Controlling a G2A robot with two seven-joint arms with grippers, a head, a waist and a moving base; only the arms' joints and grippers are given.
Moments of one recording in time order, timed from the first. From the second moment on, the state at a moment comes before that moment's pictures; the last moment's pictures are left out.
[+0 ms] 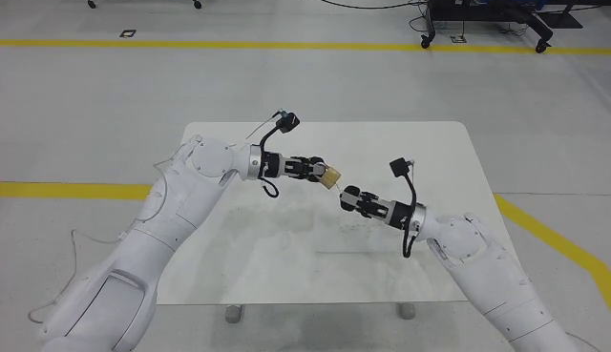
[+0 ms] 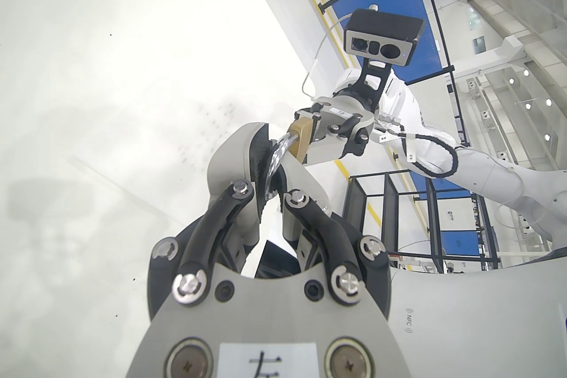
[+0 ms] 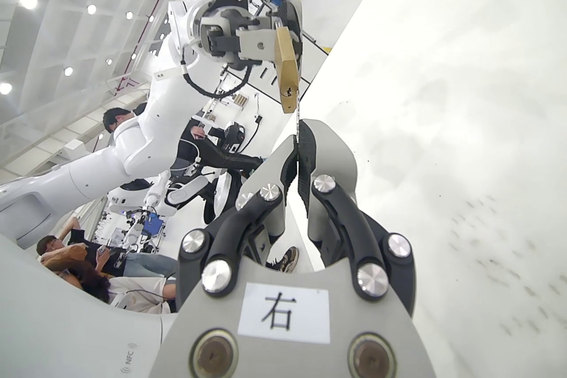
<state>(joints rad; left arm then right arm) 0.62 -1.28 -0.79 -0.97 -0.16 -0.45 -1.10 -1.30 -1.02 1.12 -1.49 0.06 -0.51 0.67</state>
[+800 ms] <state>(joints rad) 0.63 -1.28 -0.78 -1.00 -0.13 -0.47 -1.17 -1.36 -1.01 1.27 -1.51 0.12 -0.60 0.57</state>
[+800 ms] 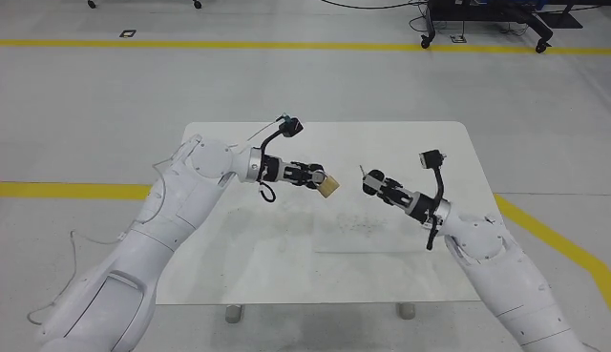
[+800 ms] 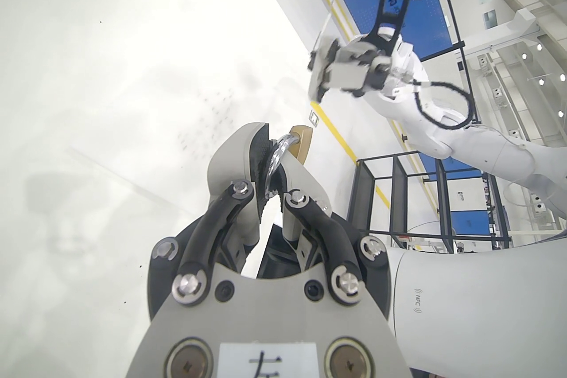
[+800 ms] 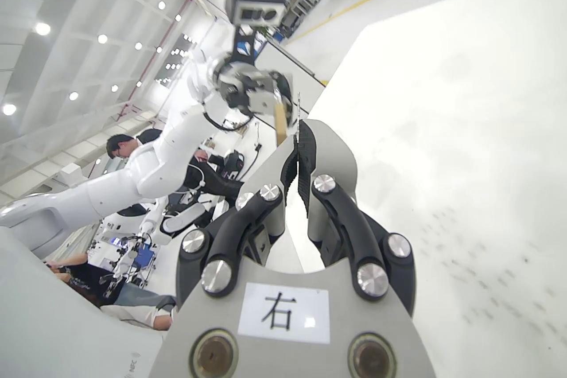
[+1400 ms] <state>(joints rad) 0.62 -1.30 -0.77 -0.96 -0.19 -0.47 -1.16 -1.26 -1.05 1.10 -1.49 0.04 -0.57 0.56</state>
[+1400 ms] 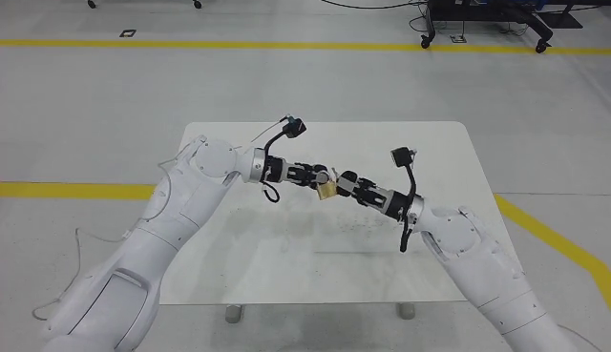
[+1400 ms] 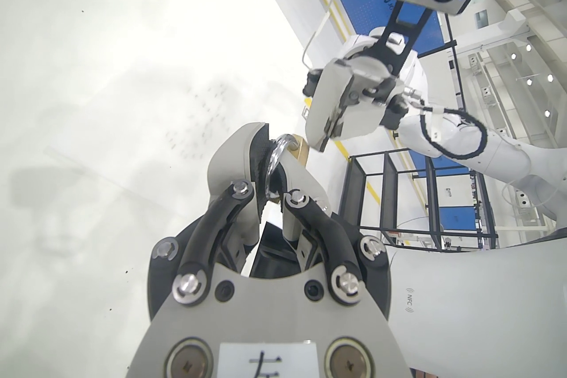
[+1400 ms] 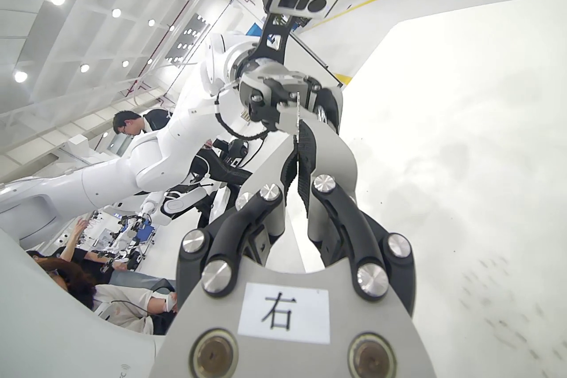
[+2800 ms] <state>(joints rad) 0.63 -1.31 -0.85 -0.89 -0.29 -0.44 -1.12 -1.24 -1.08 1.05 -1.38 0.26 -0.64 0.69</state>
